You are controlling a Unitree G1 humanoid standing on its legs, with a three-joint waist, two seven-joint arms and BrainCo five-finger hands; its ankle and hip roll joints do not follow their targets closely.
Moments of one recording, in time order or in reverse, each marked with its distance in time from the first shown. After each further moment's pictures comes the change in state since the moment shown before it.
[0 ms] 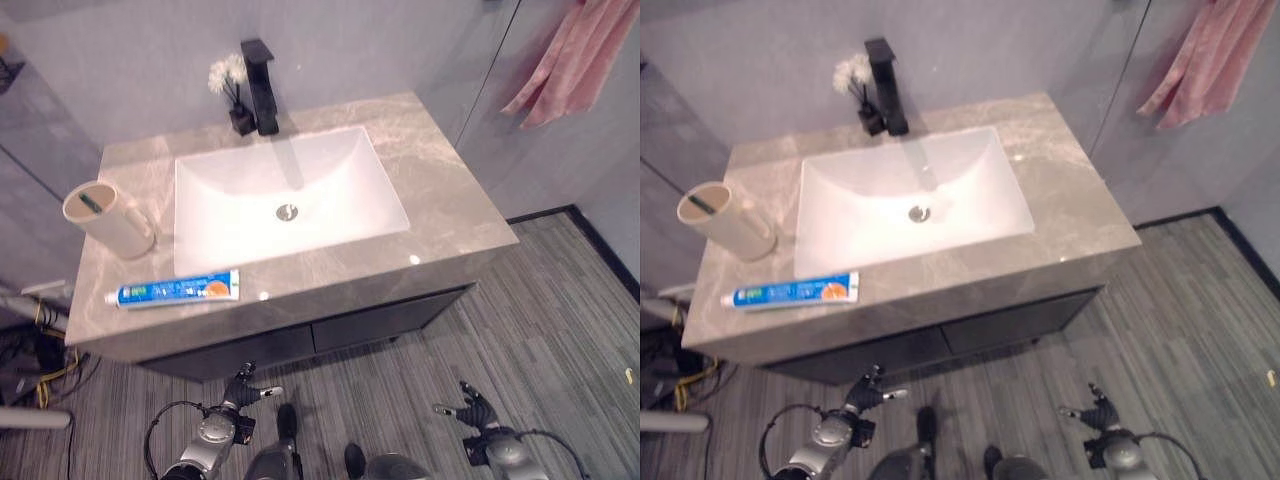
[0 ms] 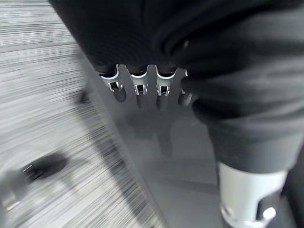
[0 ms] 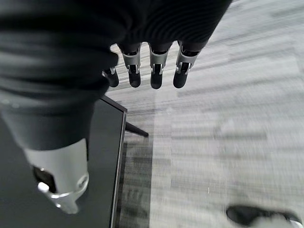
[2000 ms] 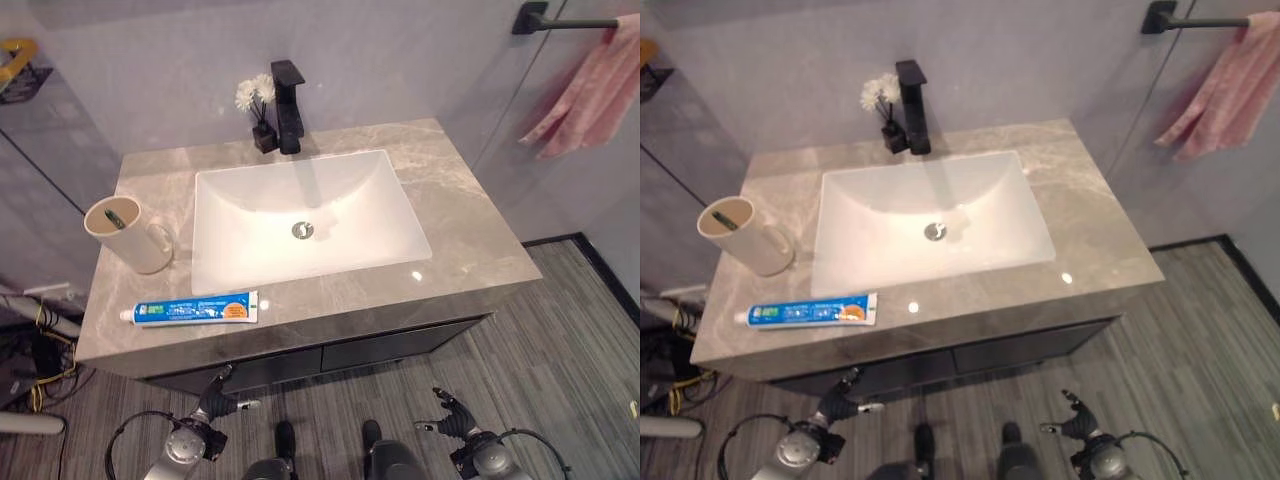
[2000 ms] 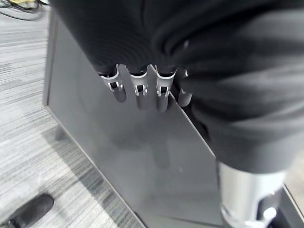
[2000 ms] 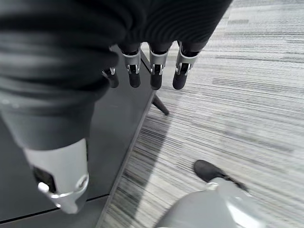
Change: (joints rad) left arm 0.172 0.132 0.045 -0.206 0.160 -0.021 -0.006; right arm 0.014 -0.016 0.076 -0.026 -0.191 -0.001 0.041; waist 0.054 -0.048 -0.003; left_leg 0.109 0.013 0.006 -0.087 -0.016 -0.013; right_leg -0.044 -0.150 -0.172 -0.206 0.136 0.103
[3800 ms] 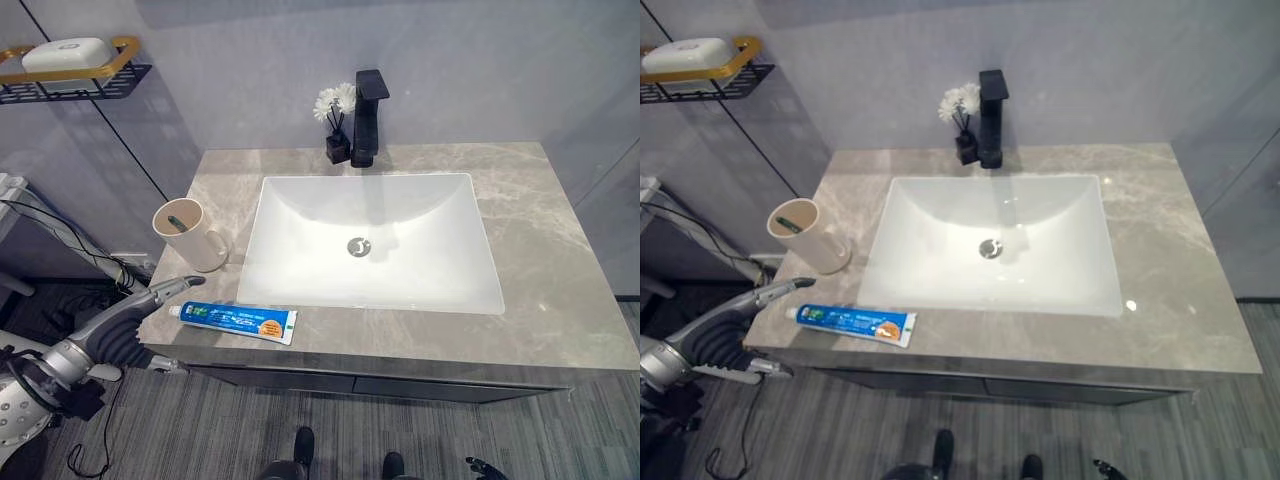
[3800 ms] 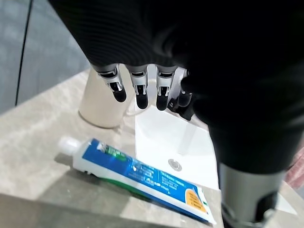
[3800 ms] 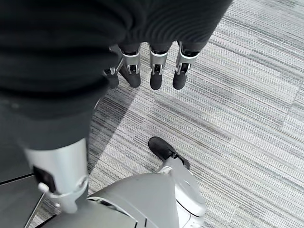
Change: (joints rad) left arm 0.498 0.754 0.590 -0.992 -0.077 -0.151 -0.259; right arm 0.095 -0.016 -0.088 0.202 -0.025 0.018 0.122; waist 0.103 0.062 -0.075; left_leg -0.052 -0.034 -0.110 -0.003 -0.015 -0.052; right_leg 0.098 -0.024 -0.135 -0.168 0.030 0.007
